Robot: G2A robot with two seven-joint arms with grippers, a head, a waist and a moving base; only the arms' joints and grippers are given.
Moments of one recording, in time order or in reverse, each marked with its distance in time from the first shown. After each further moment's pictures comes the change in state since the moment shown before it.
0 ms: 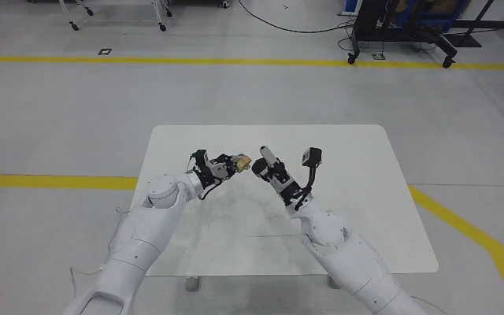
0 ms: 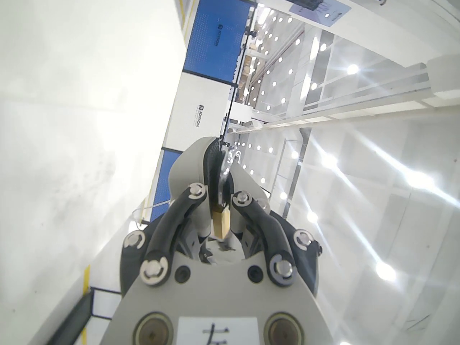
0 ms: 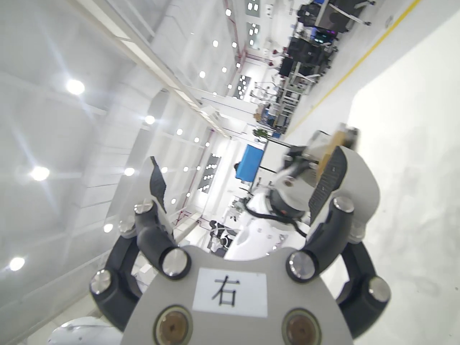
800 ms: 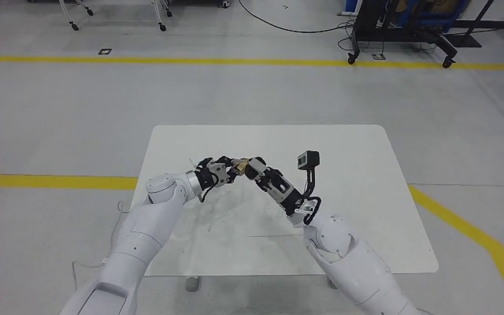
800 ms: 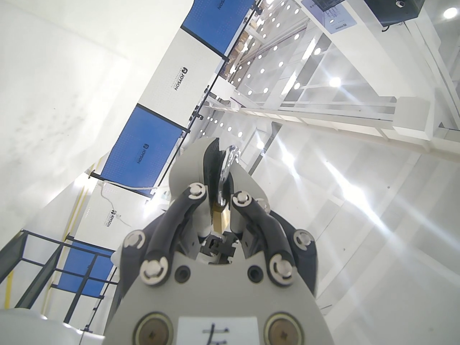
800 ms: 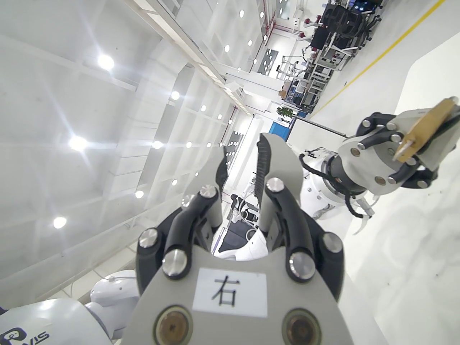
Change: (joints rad) left arm -0.043 -0.022 0.002 0.112 -0.177 0.120 -0.129; right arm -0.043 -0.006 0.029 -0.057 0.032 0.040 0.180
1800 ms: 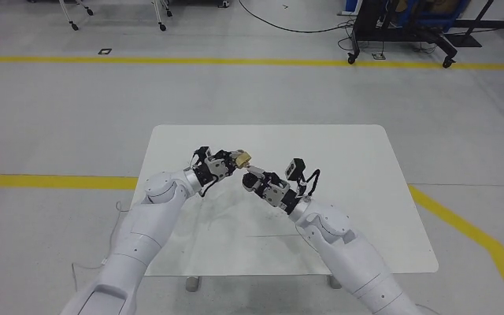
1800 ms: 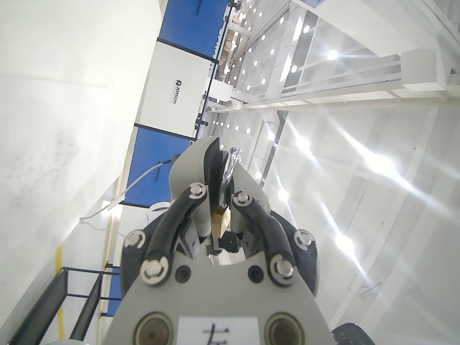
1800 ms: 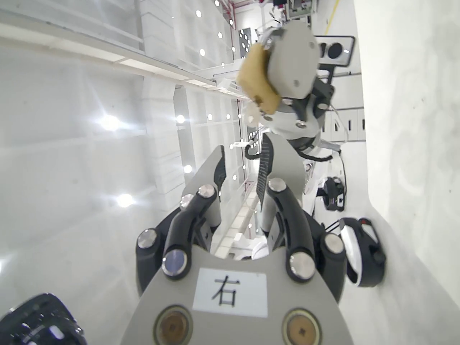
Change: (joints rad) left arm 0.020 0.005 -0.018 -0.053 0.084 -0.222 -0.001; right arm 0.052 -0.033 0.041 0.162 0.443 0.328 0.279
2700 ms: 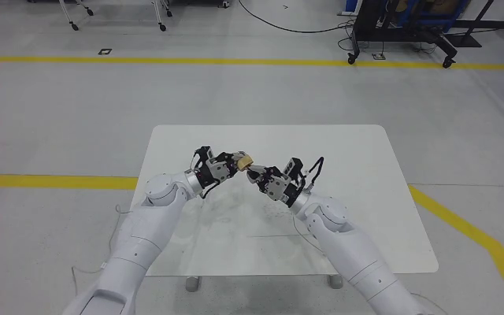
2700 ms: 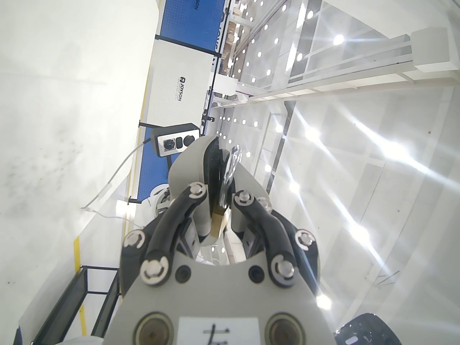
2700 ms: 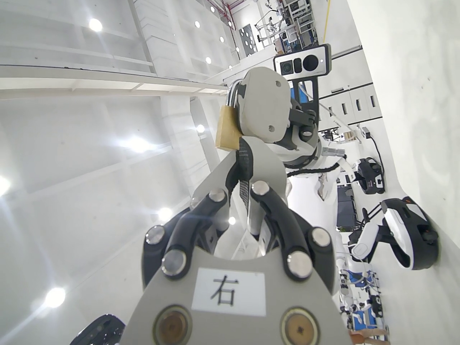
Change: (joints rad) left arm 0.026 0.004 -0.002 -0.058 0.055 -0.038 -0.003; right arm 0.066 -0.030 0.004 0.135 0.149 0.048 0.048
